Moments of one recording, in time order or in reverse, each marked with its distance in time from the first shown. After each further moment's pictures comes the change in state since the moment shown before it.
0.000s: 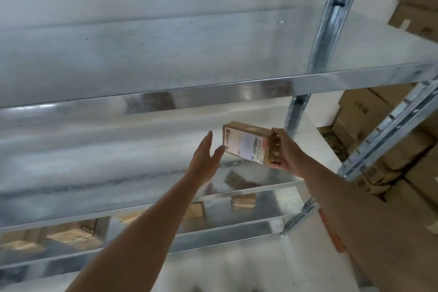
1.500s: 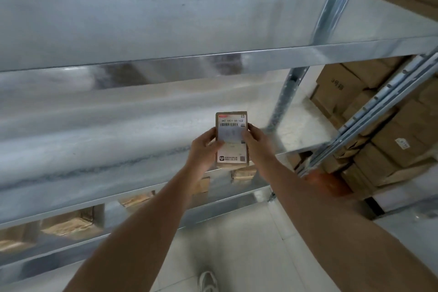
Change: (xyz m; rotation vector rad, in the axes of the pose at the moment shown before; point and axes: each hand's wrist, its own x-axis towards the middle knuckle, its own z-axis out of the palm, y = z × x) left_hand -0.037 -0.085 -0.063 -0.688 -0.160 -0.099; right_hand -0.067 0.056 0.191 -0.054 0.328 -0.237
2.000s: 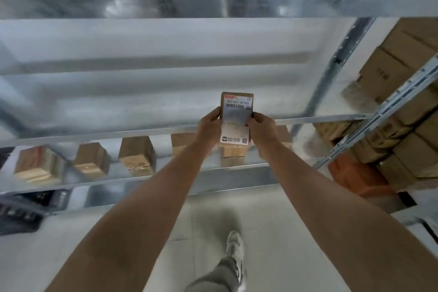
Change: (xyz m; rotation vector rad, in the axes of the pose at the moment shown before) left_hand -0.181 -0.028 -0.110 -0.008 0.183 0.031; right_hand -0.190 0.026 0.100 -0.107 -0.077 -0.068
